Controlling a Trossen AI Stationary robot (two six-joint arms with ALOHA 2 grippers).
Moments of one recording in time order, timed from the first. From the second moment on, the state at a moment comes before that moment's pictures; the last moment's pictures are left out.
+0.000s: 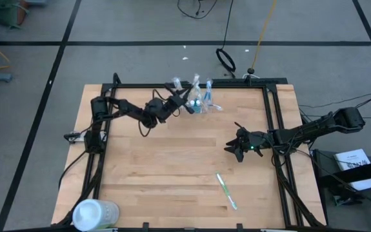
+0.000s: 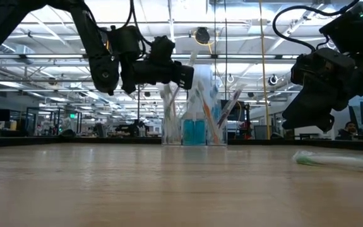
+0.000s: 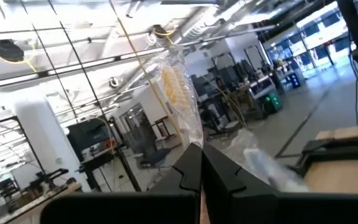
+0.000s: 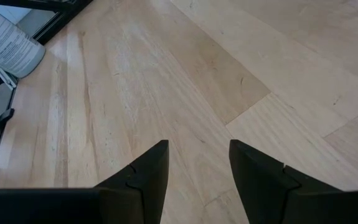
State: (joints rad) left arm 0.33 2.03 0.90 1.49 -0.34 0.60; right arm 0.11 0.97 0.13 0.31 0.13 0.72
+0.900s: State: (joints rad) left arm 0.32 2.03 0.91 1.17 -0.43 0.51; right arm 0.11 0.97 0.13 0.31 0.13 0.72
